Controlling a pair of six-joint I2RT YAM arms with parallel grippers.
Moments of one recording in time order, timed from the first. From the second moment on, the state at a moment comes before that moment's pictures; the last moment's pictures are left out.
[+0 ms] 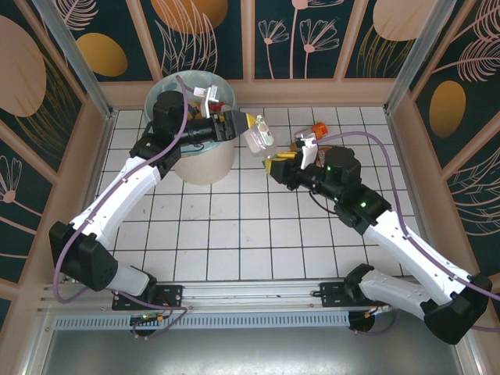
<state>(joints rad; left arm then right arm) -0.46 1.47 1.39 -0.11 0.74 -0.75 0.69 0.98 0.94 -0.15 -0.24 0.34</state>
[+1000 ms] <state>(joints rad) -0.38 1.58 2.07 -0.40 0.06 -0.43 0.77 0.87 0.95 -0.13 0.07 0.34</state>
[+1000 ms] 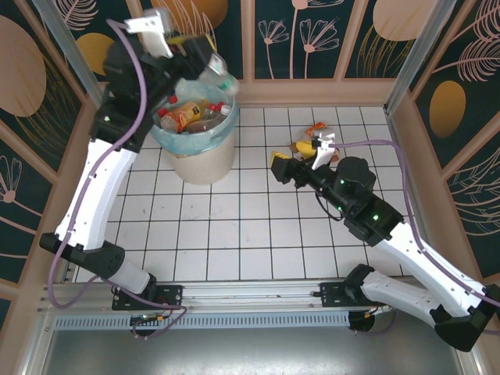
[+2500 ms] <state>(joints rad) -0.29 1.71 1.63 -0.29 -0.21 -0.32 0.77 0.80 0.89 -0.22 0.17 0.39</state>
